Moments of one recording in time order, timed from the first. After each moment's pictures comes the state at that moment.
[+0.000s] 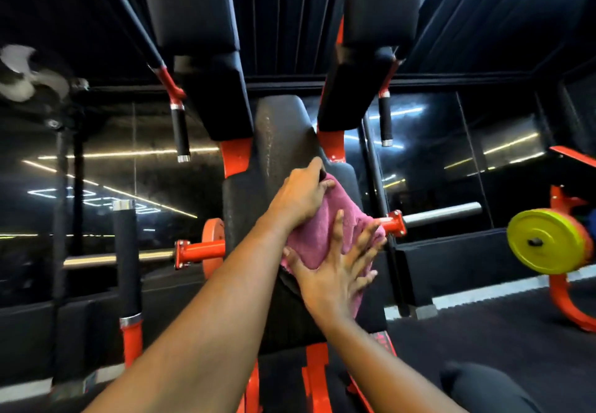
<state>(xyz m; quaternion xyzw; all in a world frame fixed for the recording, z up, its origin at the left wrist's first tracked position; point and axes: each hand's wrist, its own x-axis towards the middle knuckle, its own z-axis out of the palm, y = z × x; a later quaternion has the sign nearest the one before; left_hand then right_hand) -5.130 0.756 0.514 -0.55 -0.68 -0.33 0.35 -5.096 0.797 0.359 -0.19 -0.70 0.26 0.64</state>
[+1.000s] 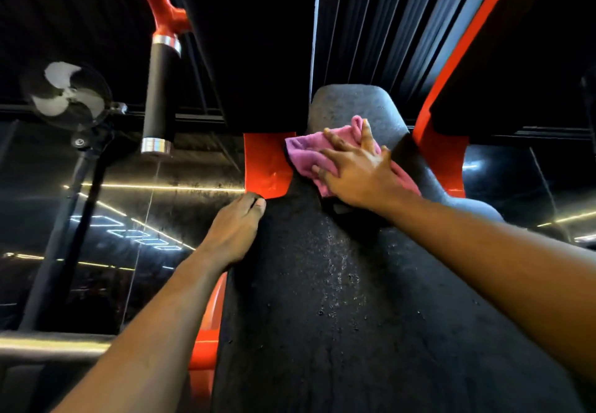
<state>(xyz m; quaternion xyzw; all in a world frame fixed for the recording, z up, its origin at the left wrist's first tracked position) -5.536 0.796 0.599 -0.42 -0.68 -0.44 0.41 -5.413 0.986 0.671 -0.08 -0.77 -0.21 0.60</state>
